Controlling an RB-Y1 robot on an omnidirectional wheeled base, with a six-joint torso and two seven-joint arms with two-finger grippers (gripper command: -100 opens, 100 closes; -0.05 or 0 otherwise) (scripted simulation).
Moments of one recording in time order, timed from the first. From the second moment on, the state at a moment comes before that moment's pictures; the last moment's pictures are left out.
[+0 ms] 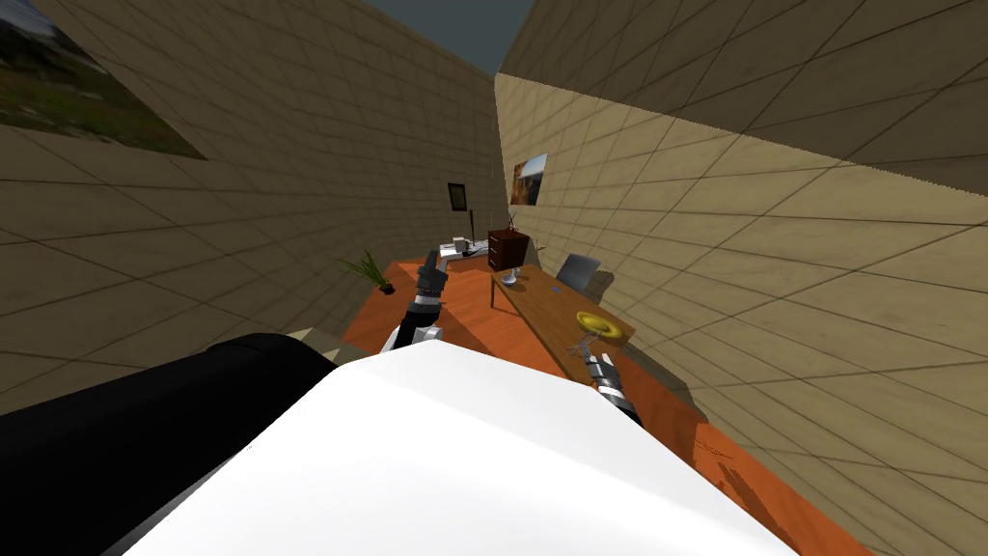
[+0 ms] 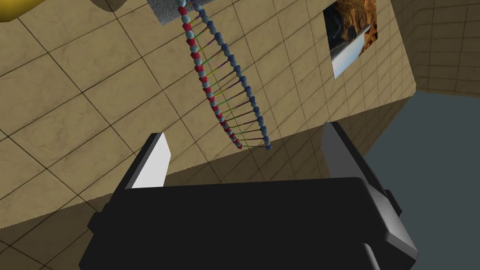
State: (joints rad) left arm 0.51 0.03 -0.02 -2.37 -0.05 -0.40 -0.01; right arm 0.45 -0.29 -0.19 -1.37 0.14 -0.58 0.79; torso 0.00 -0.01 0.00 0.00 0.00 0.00
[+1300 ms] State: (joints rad) left arm 0.51 0.03 -0.02 -2.37 -0.05 -0.40 -0.01; right arm 0.32 -0.37 -0.12 -1.12 0.13 -0.55 1.03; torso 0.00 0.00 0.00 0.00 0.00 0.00
